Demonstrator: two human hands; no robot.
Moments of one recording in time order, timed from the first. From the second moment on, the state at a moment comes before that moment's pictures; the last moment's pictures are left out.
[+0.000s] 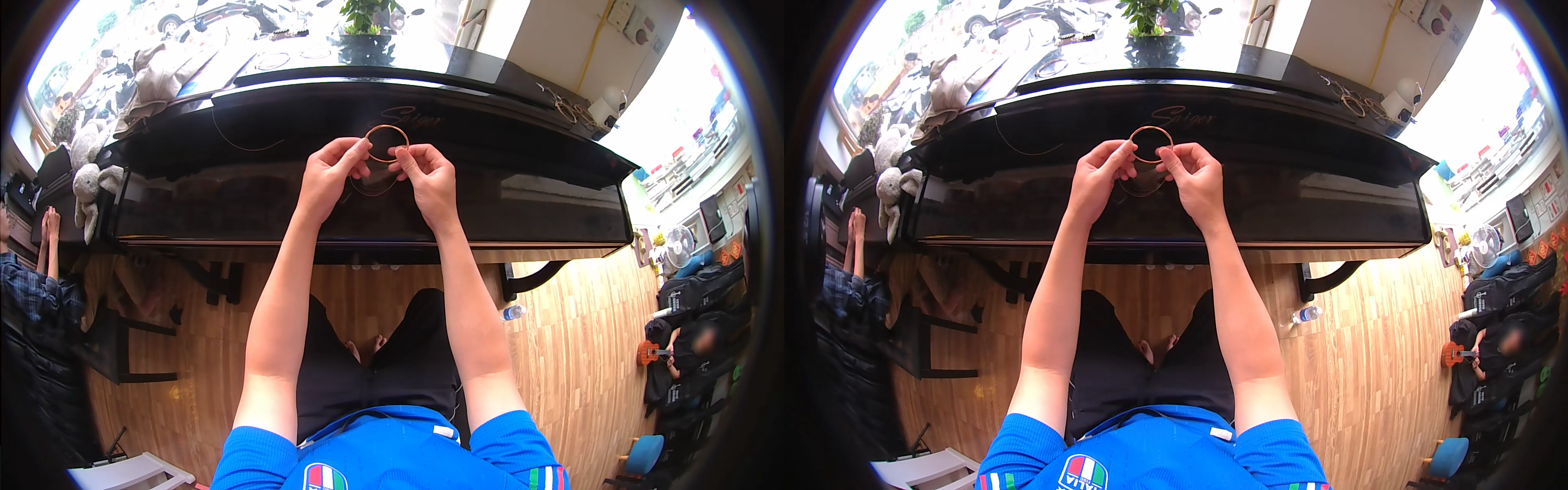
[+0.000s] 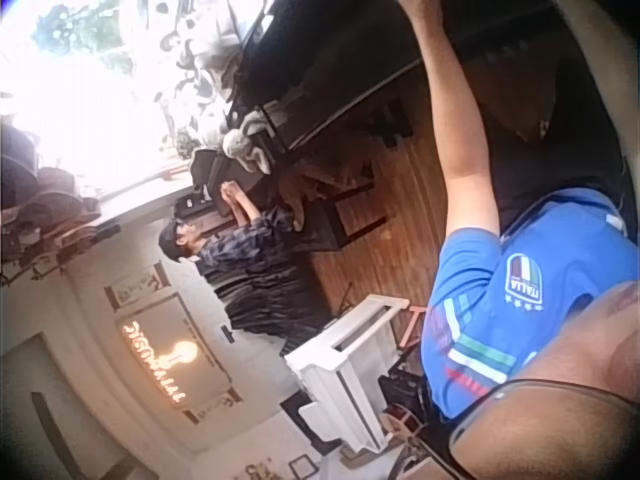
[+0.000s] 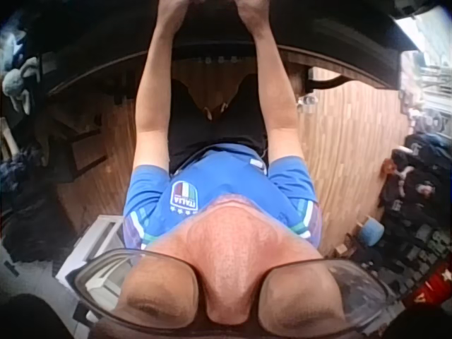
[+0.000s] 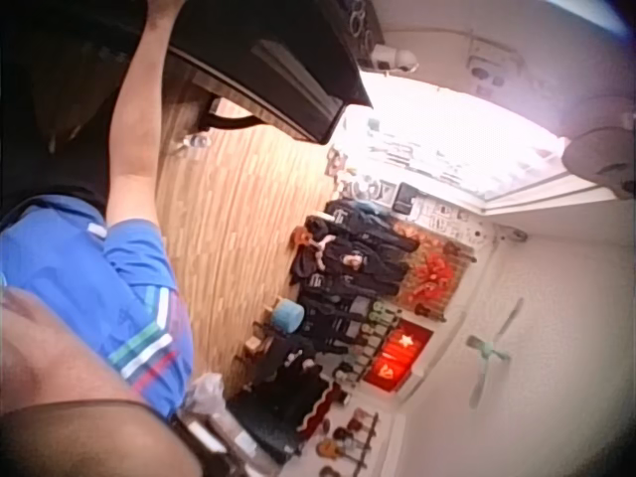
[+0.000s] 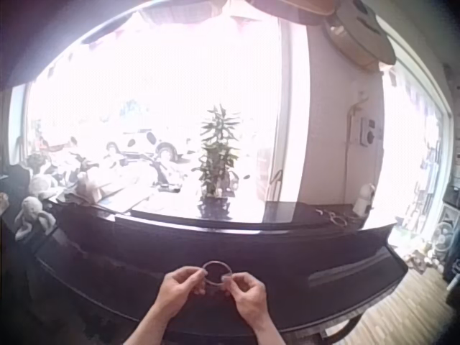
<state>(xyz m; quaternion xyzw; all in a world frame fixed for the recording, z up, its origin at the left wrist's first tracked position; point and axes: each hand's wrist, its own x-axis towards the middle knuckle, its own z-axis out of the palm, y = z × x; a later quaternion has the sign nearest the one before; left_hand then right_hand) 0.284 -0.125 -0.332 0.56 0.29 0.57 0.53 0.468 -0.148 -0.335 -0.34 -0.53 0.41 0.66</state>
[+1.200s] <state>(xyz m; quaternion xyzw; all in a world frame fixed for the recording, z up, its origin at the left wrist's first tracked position) 0.292 -0.128 -0.329 0.54 0.28 0.59 0.54 0.471 -0.148 -0.334 -0.35 -0.55 0.40 0.64</state>
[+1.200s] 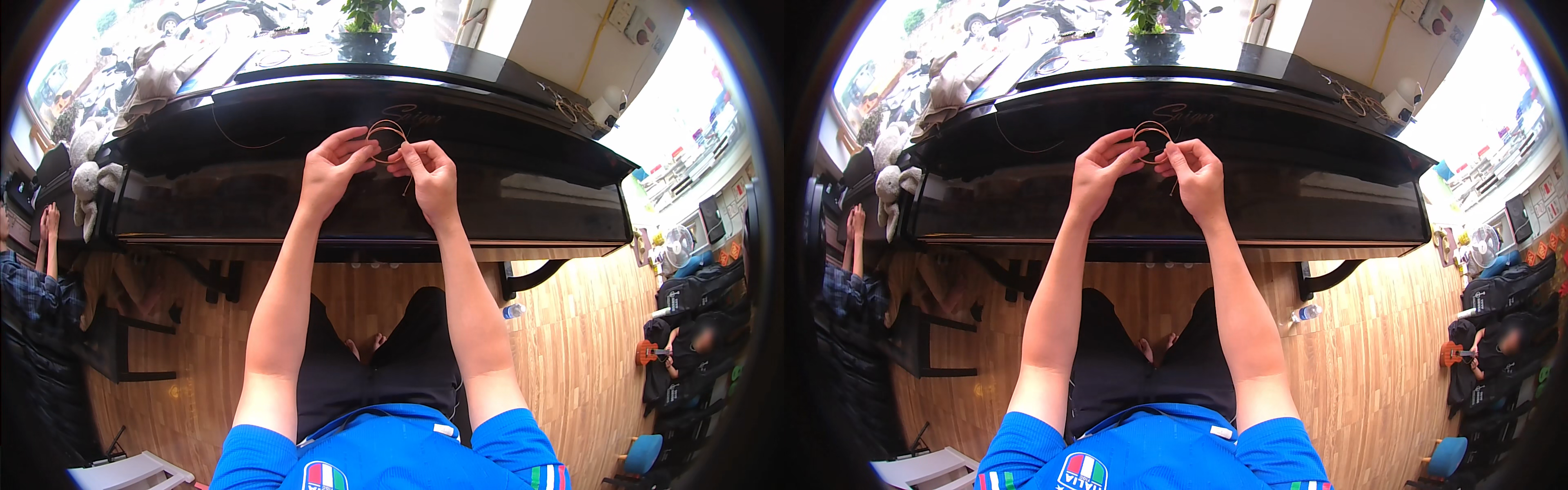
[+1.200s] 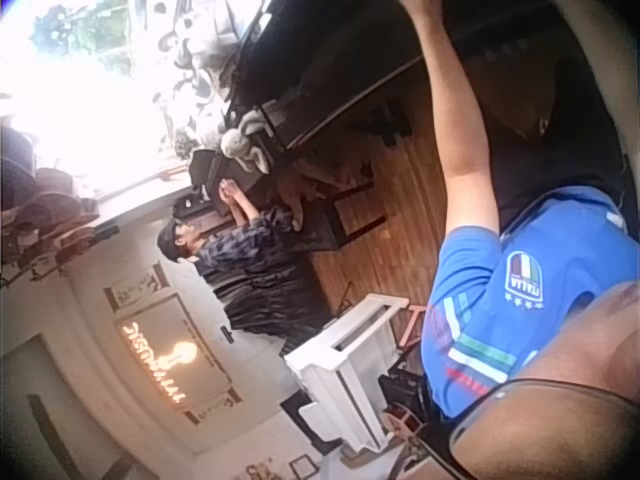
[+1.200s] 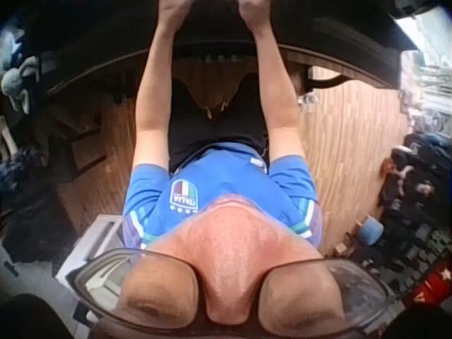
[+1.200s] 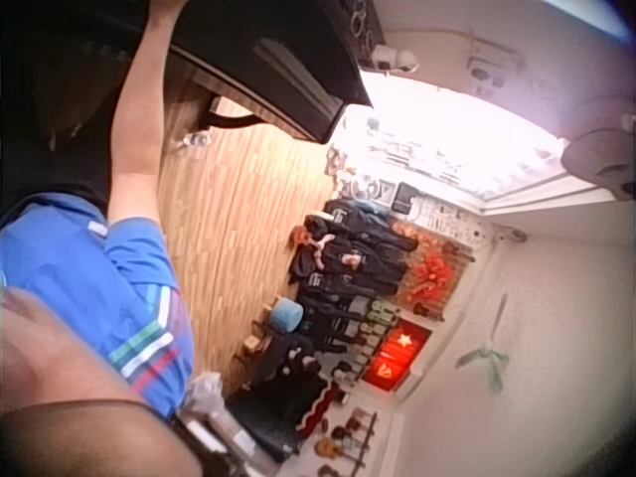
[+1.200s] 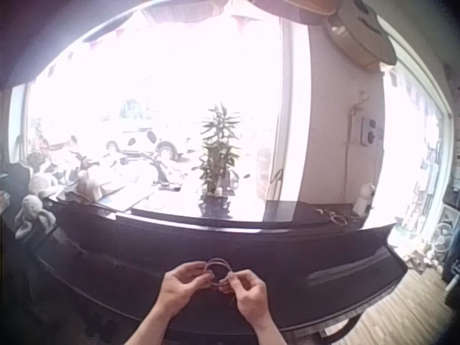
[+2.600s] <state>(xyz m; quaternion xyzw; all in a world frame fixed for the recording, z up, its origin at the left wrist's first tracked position) 0.293 -0.130 -0.328 0.58 0.32 0.59 0.45 0.472 -0.150 -0.334 -0.35 -0.51 0.43 0.66</state>
